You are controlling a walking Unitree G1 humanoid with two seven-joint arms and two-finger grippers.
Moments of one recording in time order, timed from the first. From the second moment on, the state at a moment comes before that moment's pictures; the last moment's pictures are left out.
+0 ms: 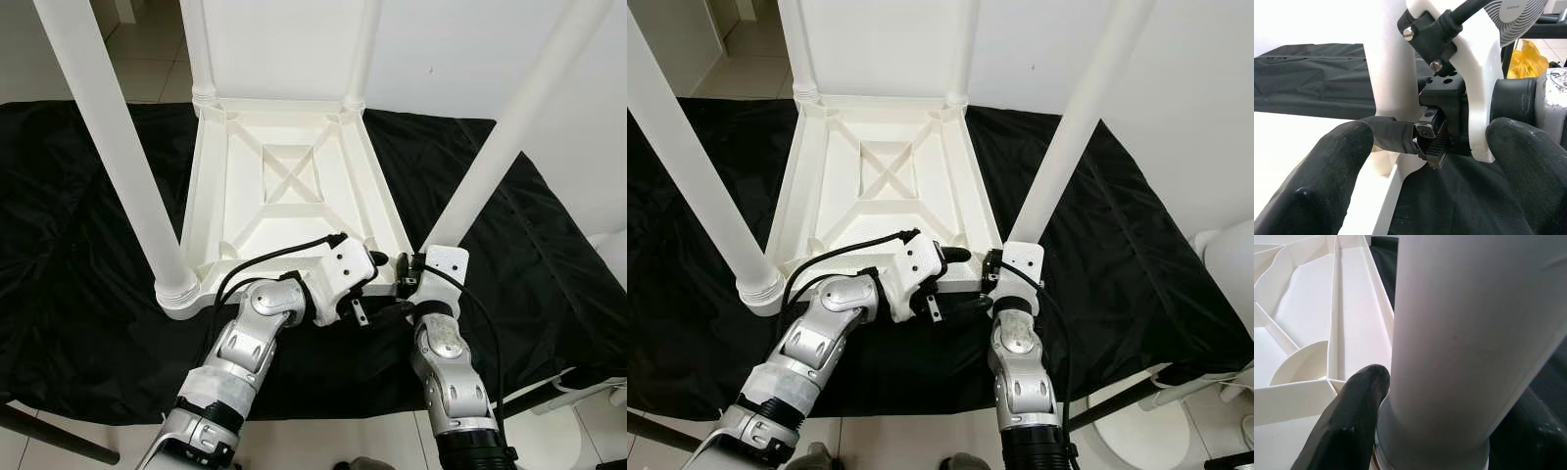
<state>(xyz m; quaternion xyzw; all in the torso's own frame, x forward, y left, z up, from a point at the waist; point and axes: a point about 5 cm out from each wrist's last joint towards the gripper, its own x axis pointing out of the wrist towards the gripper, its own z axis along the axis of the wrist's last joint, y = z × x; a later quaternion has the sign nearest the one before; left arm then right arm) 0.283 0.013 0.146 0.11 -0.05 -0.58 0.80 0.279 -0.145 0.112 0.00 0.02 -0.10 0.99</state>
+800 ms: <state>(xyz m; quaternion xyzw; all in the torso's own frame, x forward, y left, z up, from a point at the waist) 0.284 0.027 0.142 0.11 -0.05 -0.57 0.81 0.266 -0.194 0.116 -0.09 0.01 0.12 0.99</state>
